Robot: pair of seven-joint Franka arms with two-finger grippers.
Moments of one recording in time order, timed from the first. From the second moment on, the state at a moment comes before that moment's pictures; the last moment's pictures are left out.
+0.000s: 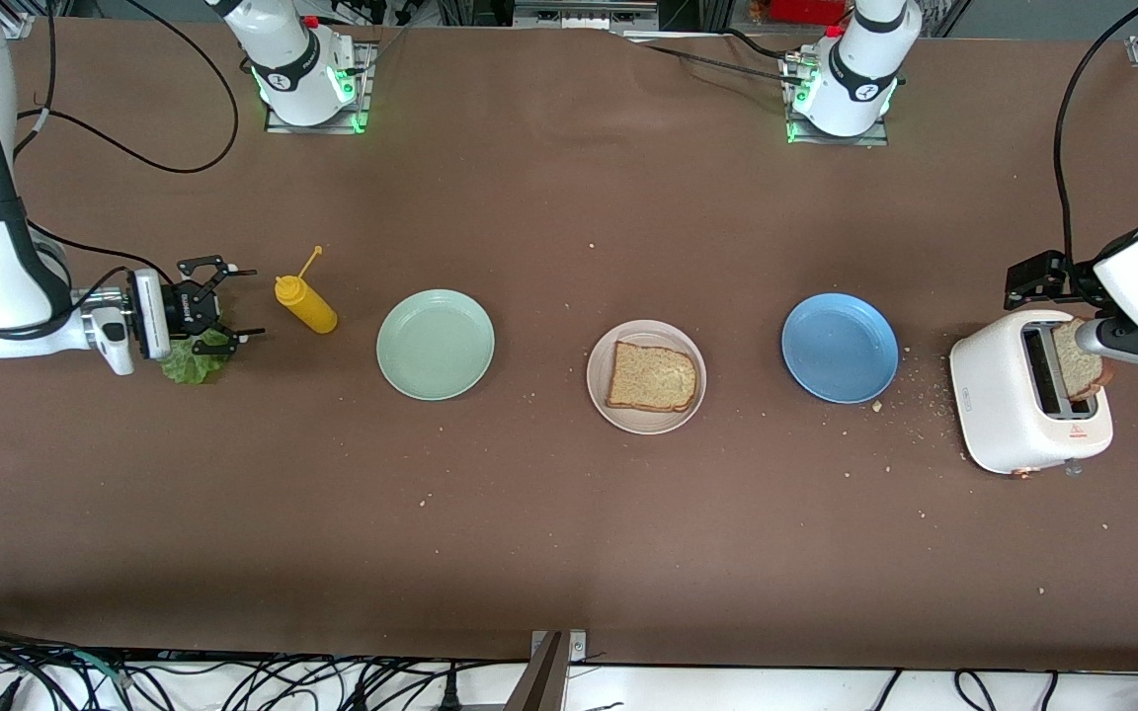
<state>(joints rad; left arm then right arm) 0.05 0.27 -0.09 -1.33 0.08 1.47 0.21 -0.35 0.59 0.05 -1.89 0.73 1.61 -2.09</state>
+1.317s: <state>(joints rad) 0.05 0.27 -0.09 -1.33 0.08 1.46 0.20 -0.32 0.74 0.07 -1.89 0.81 1.59 -2.33</state>
